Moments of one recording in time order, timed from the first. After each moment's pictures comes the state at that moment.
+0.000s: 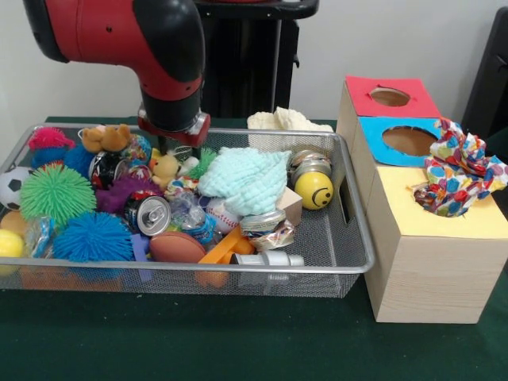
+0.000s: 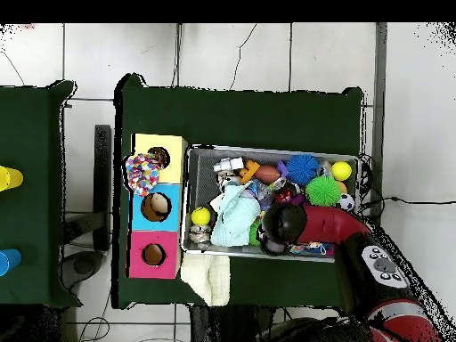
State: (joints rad) arm -0.58 -0.44 0.16 1.63 -0.48 0.81 2.01
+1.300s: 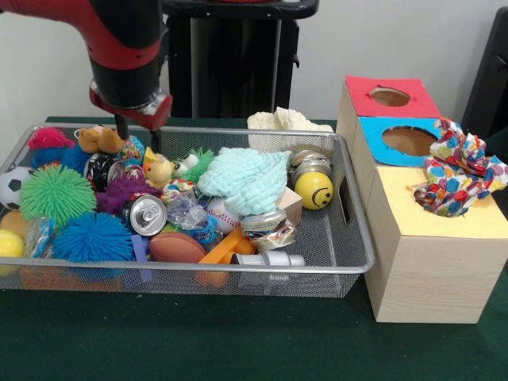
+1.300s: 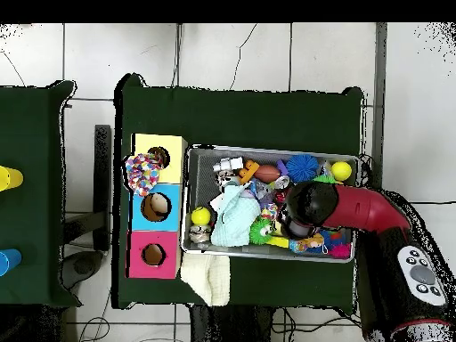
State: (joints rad) arm -0.61 -0.56 0.17 1.53 -0.44 0.96 2.01
